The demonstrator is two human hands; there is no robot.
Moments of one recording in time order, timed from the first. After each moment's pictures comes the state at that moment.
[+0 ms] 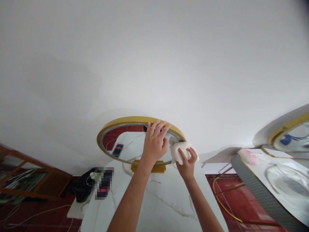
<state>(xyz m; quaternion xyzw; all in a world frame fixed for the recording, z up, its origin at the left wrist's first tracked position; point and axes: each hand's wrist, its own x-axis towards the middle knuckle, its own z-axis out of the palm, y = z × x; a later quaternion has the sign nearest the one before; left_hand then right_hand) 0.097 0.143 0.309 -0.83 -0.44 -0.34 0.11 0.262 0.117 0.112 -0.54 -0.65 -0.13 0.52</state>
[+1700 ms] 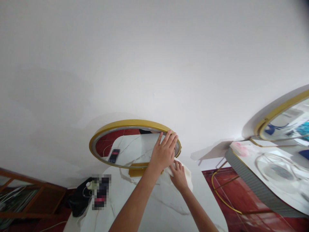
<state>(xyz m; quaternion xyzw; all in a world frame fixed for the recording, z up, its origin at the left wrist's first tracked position) 0.139 0.133 0.262 -0.90 -0.35 -0.18 0.19 0.251 0.083 0.028 -0.64 -0.72 -0.03 0.27</state>
